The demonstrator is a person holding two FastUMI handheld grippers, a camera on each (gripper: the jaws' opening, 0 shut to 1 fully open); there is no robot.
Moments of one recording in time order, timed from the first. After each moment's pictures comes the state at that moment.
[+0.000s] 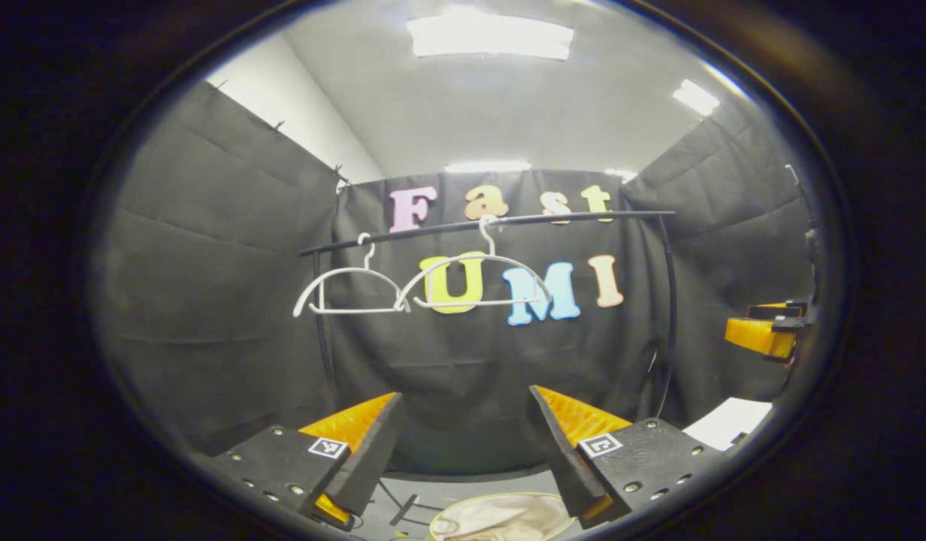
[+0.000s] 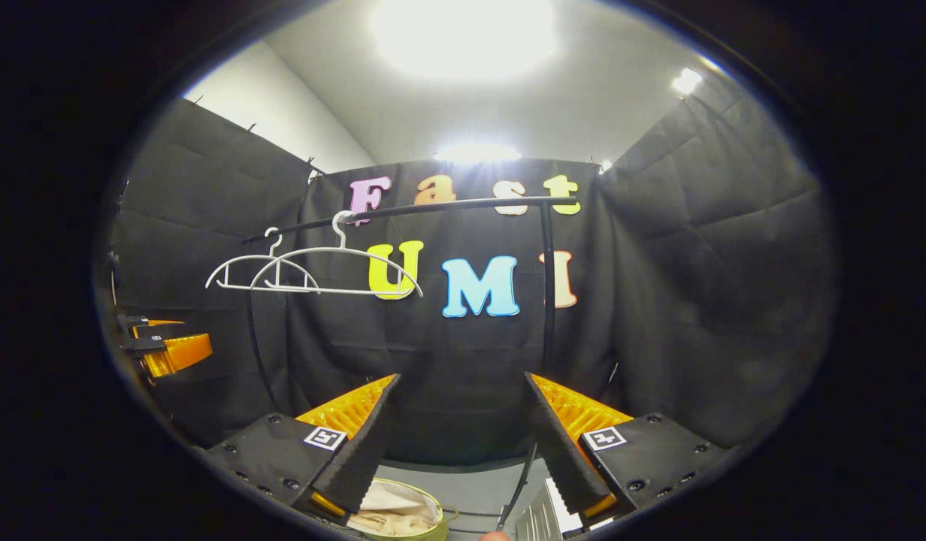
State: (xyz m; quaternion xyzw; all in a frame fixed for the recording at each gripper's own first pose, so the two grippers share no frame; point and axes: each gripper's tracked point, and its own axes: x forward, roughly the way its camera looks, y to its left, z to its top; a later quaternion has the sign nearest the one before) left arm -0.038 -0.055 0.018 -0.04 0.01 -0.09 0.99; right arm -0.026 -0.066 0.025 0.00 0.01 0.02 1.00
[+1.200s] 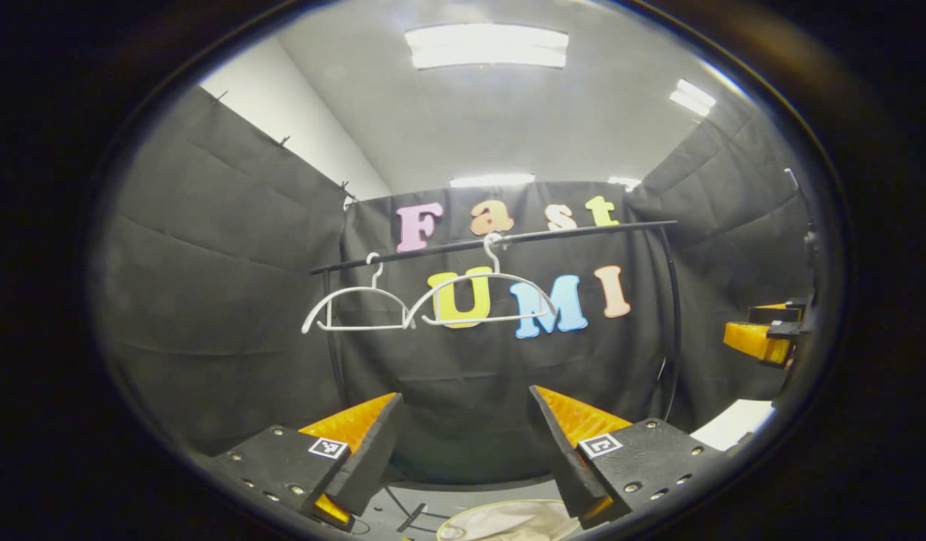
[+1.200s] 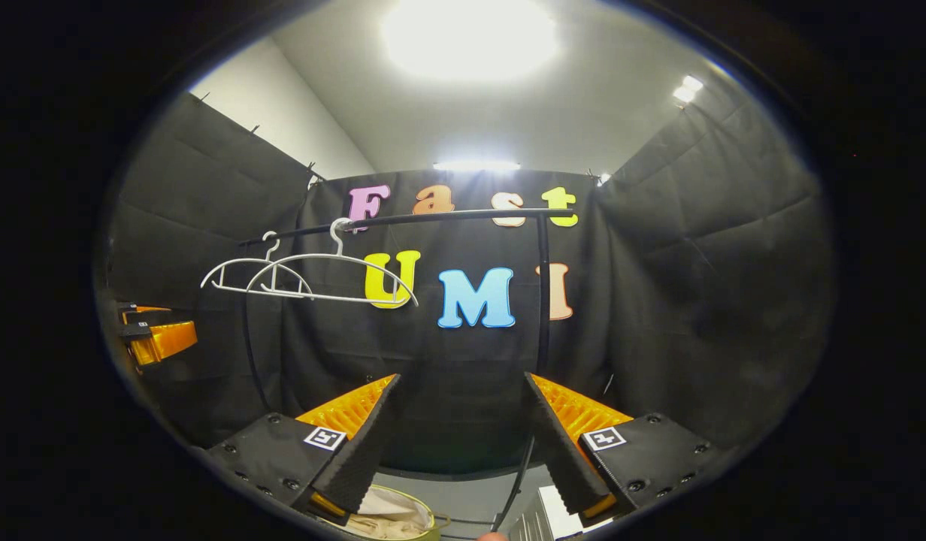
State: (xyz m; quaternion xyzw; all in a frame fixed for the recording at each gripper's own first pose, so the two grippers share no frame) left arm -0.039 -0.050 0.030 -0.04 -0.01 -0.08 1.00; right arm -0.018 -0.067 0.032 -0.01 -0.01 0.02 1.00
